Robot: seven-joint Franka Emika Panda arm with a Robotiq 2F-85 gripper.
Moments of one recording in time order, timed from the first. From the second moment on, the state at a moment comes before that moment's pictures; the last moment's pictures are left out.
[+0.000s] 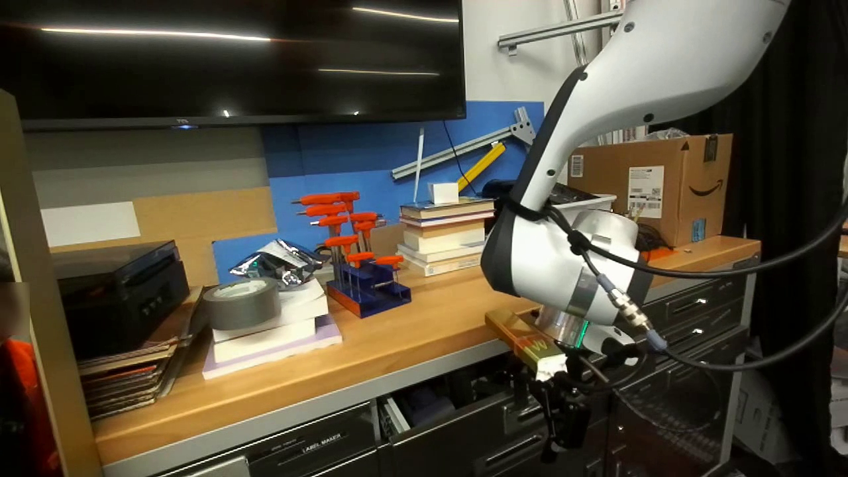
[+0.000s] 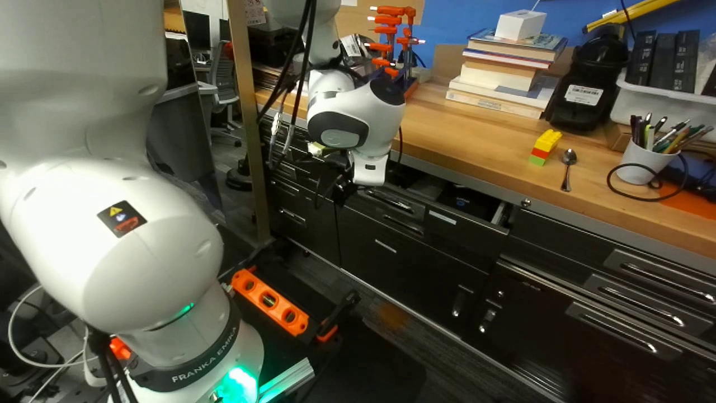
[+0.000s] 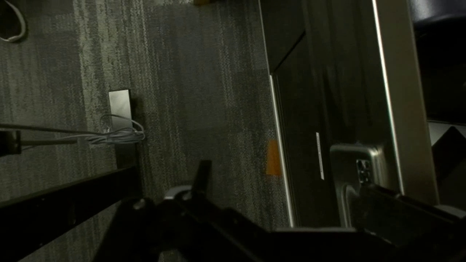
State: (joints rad) arm 0.04 0.35 0.14 -2.48 1.00 2.83 0.84
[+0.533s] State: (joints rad) arm 0.02 0.46 0.25 -2.32 1.31 2.92 0.68
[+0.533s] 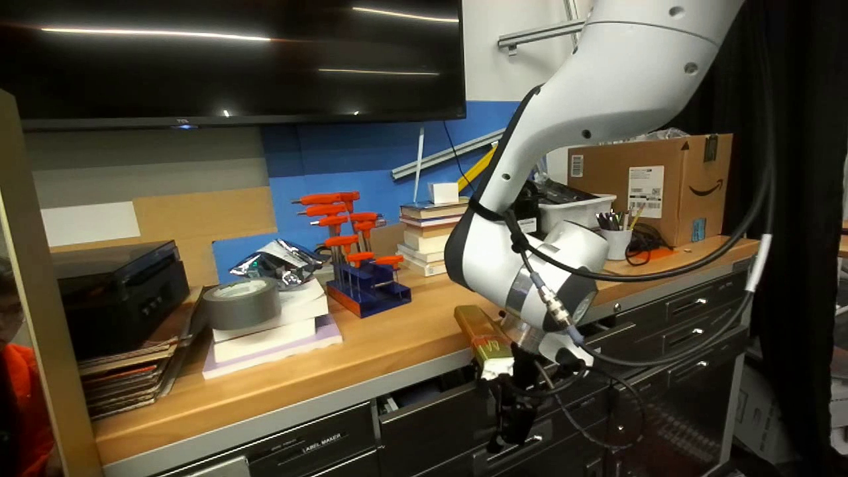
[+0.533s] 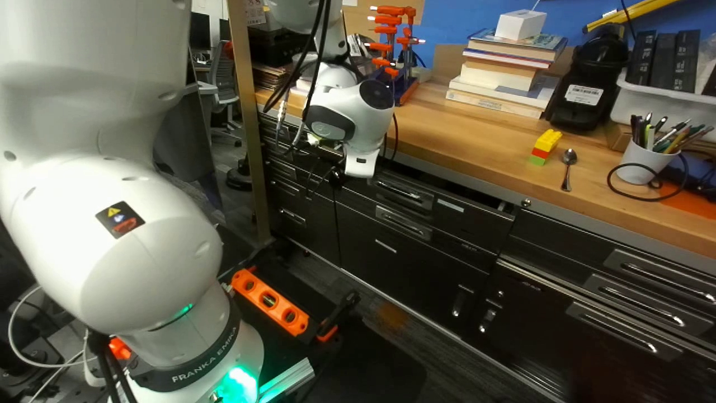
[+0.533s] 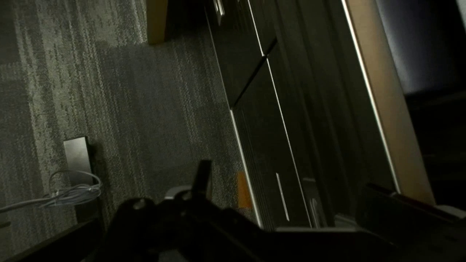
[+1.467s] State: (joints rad) arm 0.08 0.47 0.25 -2.33 1.22 2.91 0.51
